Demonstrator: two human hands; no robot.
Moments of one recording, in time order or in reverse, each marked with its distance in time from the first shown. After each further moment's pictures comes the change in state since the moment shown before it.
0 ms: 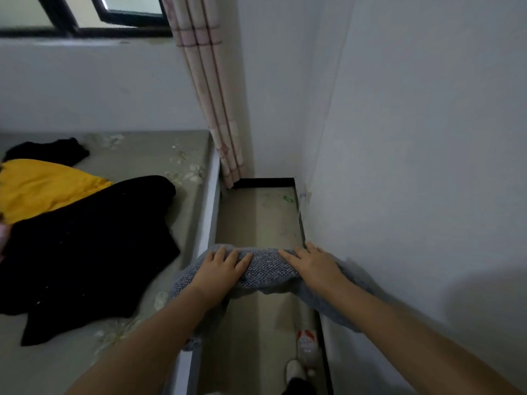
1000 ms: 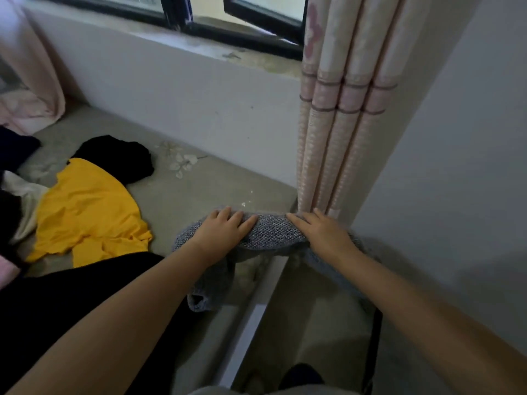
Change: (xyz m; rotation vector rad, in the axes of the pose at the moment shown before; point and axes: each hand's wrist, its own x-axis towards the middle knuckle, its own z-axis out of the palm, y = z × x) left_hand 0.366 -0.479 -0.079 -0.069 0.093 -0.377; right_hand 0.643 0.060 -0.268 -0.046 0.161 -0.448
